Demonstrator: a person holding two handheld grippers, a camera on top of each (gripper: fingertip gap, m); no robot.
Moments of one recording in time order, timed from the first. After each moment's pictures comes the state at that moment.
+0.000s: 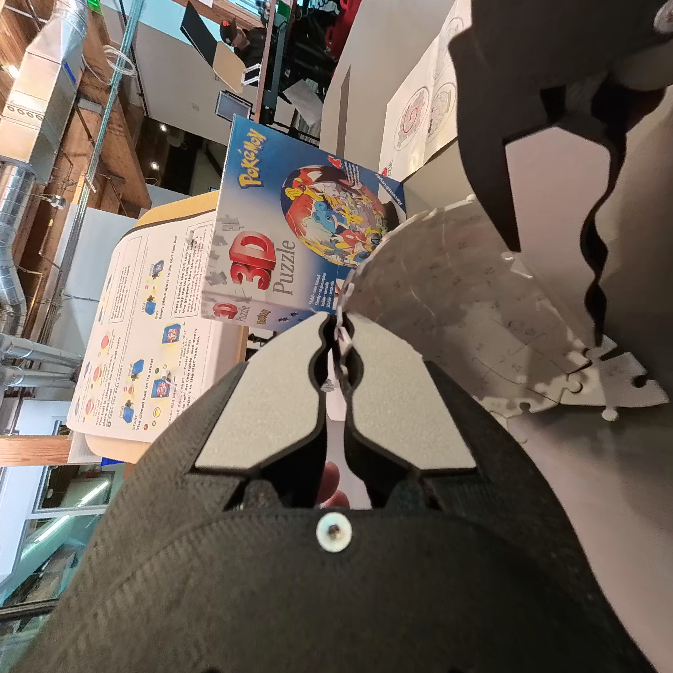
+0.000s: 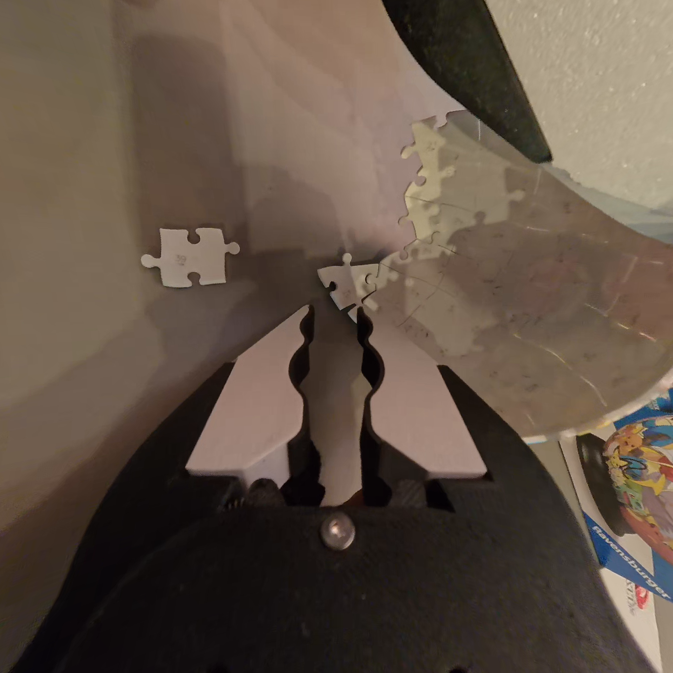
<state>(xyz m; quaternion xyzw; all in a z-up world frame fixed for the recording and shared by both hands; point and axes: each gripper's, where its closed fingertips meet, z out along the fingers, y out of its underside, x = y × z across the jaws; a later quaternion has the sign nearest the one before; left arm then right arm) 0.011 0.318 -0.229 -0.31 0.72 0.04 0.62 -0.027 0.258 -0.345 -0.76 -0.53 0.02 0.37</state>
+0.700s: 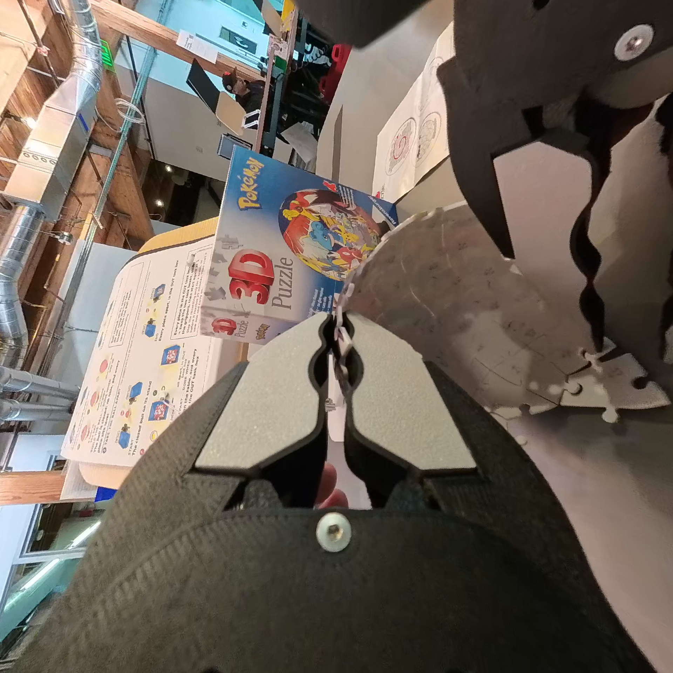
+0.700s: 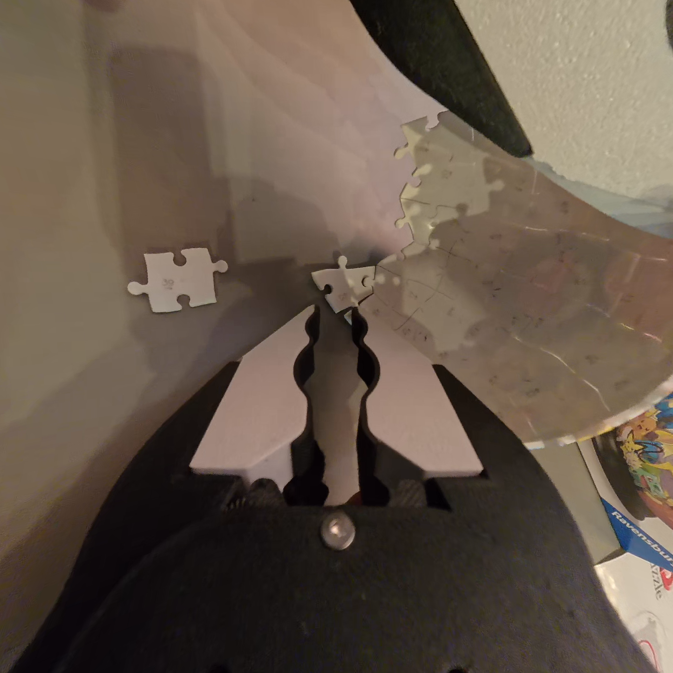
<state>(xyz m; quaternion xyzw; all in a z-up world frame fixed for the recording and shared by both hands) 0.013 0.316 -0.230 -0.27 0.73 0.01 0.63 -0.029 0.264 -0.346 -0.78 -0.50 0.02 0.38</state>
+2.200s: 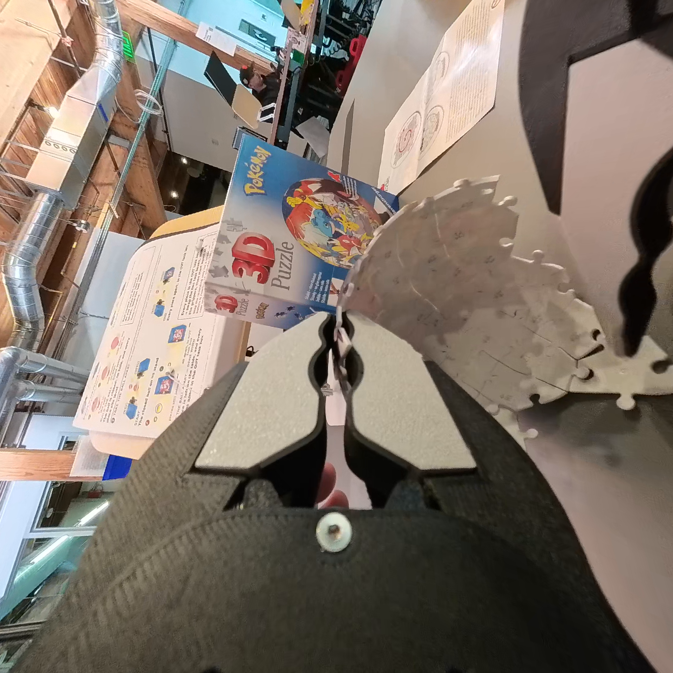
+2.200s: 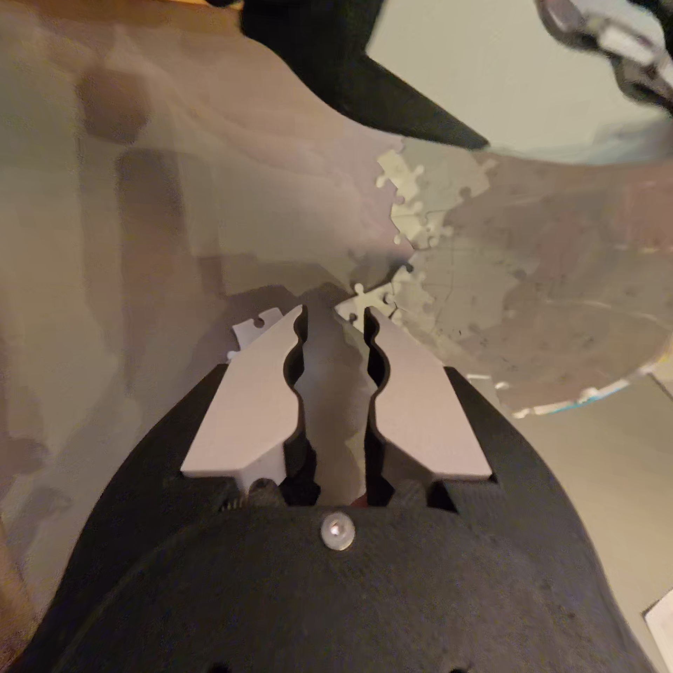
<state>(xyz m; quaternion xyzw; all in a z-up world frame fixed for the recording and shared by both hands) -0.007 0.311 -0.234 -0.28 0.72 0.02 0.64 -0.062 0.242 -0.337 -0.82 -0.38 0.06 0.42</state>
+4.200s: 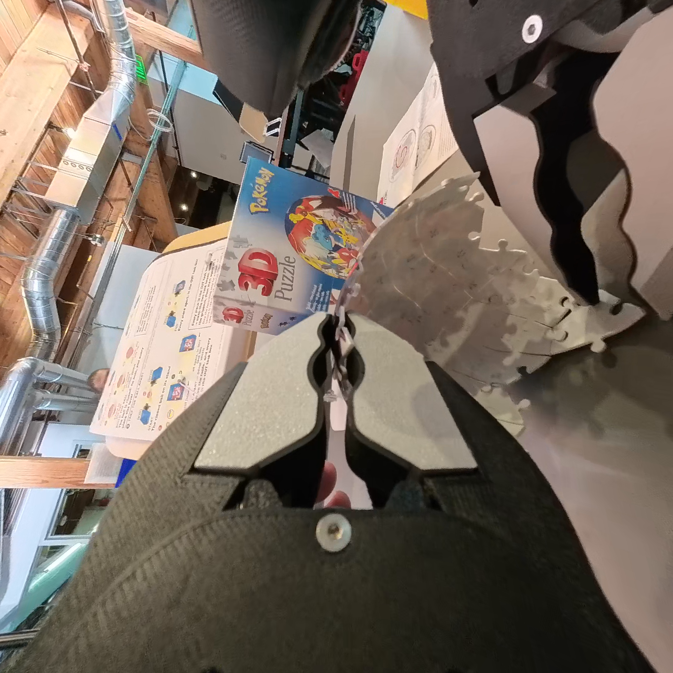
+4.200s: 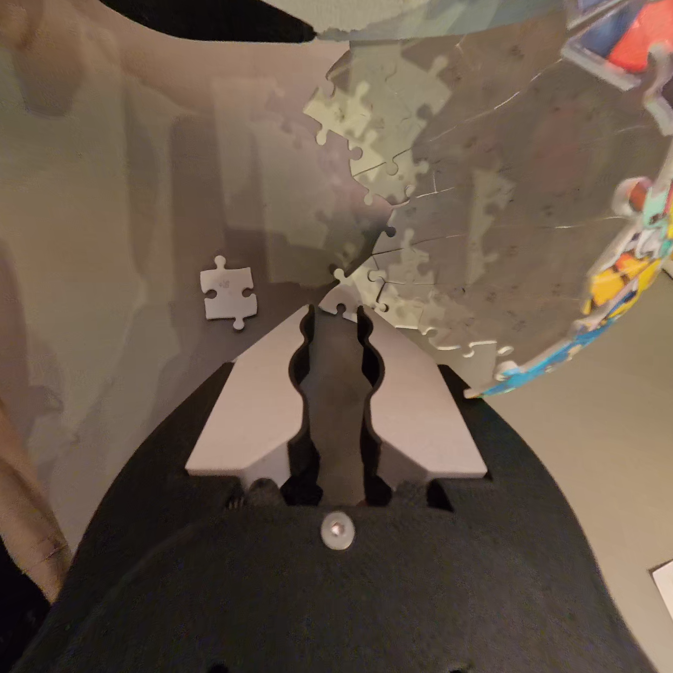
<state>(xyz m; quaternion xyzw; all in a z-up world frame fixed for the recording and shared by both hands) -0.011 0.296 -0.231 -0.26 0.71 0.02 0.65 -0.029 0.237 -0.348 -0.87 -0.34 0.11 0.34</state>
